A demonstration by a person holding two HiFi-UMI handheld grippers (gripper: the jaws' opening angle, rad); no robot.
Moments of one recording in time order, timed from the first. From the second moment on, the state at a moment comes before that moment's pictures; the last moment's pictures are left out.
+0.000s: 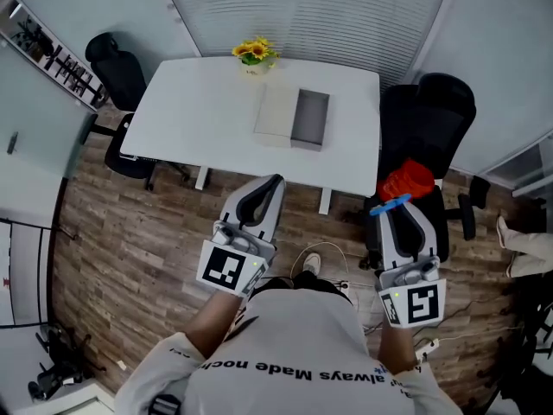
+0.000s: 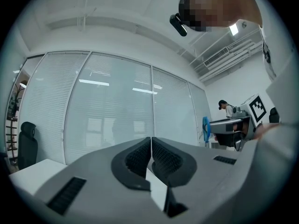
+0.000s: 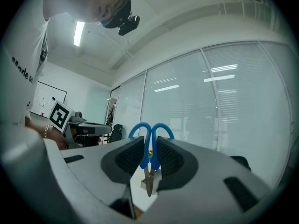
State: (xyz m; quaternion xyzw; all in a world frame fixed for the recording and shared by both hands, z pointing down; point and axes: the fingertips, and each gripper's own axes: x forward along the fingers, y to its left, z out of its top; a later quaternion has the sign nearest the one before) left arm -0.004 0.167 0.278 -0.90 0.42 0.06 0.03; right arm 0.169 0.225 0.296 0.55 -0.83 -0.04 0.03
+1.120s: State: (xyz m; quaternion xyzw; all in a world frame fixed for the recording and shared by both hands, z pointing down) left arm 0.014 0.073 0.286 -0.90 0.43 0.06 0.02; right arm 0.186 0.123 0.301 0.53 -0.84 -0.05 0.04
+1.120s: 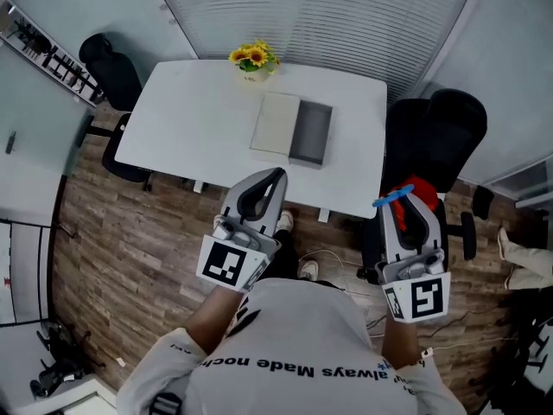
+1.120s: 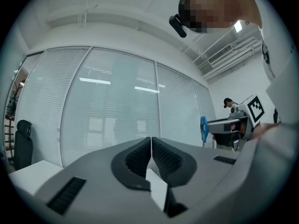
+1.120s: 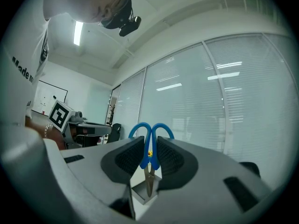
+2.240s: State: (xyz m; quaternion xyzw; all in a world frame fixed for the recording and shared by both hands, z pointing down) left arm -0.051 -0.175 0.284 -0.92 0.39 0.08 0.01; right arm 0.103 -0.123 0.298 0.55 -0.83 -0.04 0.06
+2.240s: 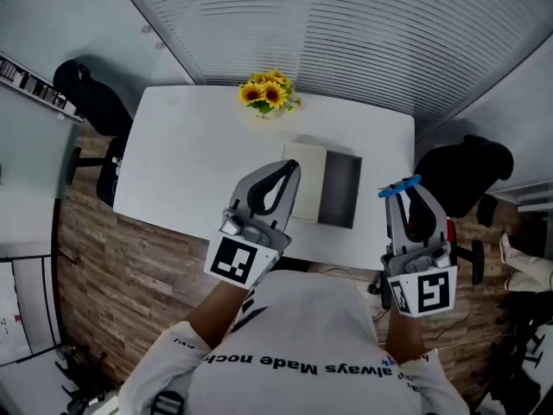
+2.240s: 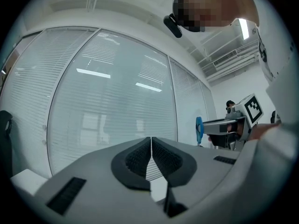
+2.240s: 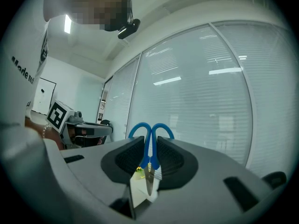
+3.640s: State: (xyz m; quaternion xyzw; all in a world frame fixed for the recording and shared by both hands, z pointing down) left arm 0.002 -0.214 0.296 -0.92 0.39 0.06 0.00; right arm 0.141 -0.169 0.326 0.53 -0.85 -0.01 0.08
